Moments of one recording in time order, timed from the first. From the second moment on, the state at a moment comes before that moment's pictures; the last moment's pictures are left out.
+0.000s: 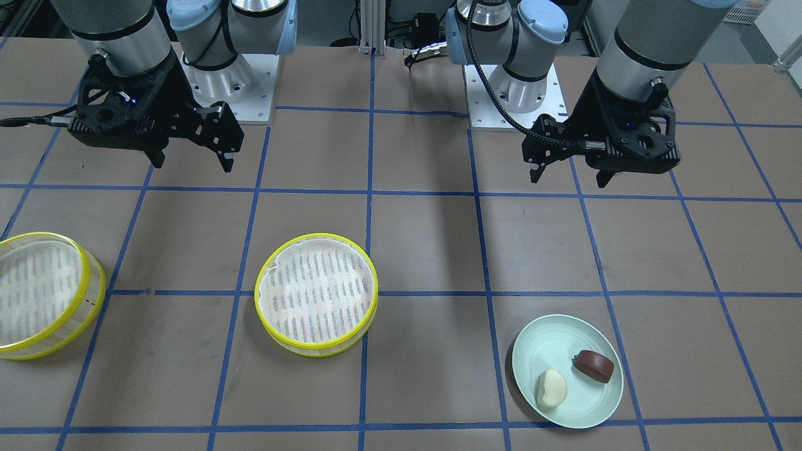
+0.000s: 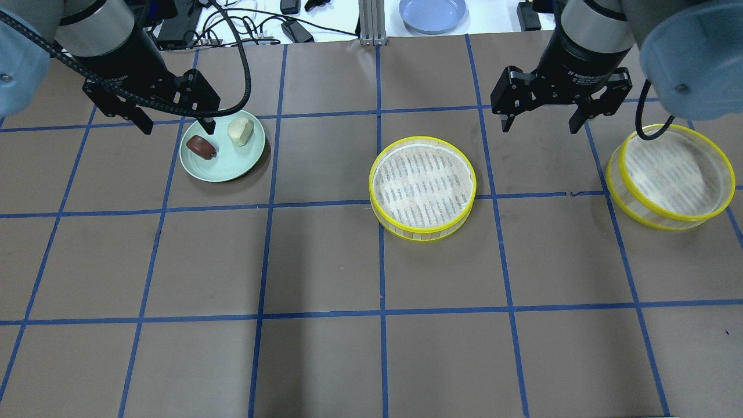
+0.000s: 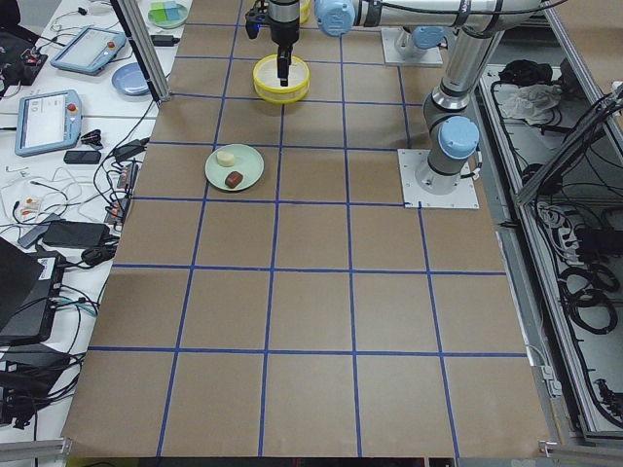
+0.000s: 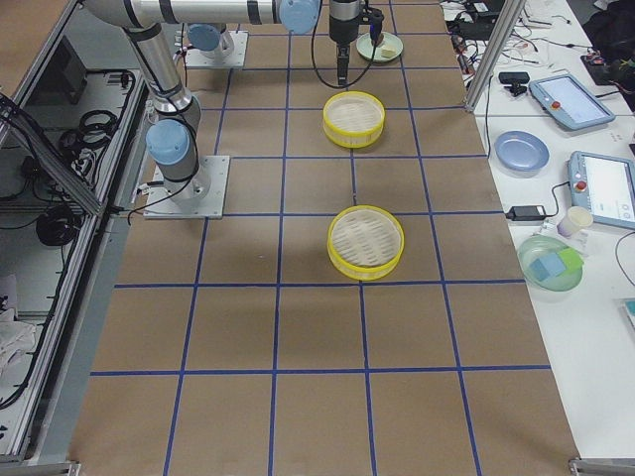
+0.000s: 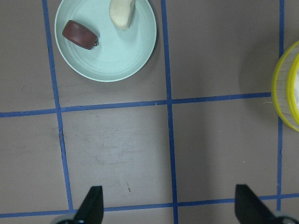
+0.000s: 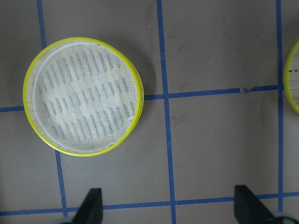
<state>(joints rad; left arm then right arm) -1.52 -1.60 -1.53 -1.56 1.57 0.11 1.58 -1.57 1.59 -1.62 -1.55 0.08</state>
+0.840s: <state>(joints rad) -1.48 -1.64 -1.55 -1.49 1.57 0.14 1.33 -1.49 1.57 -1.64 -1.61 -0.04</state>
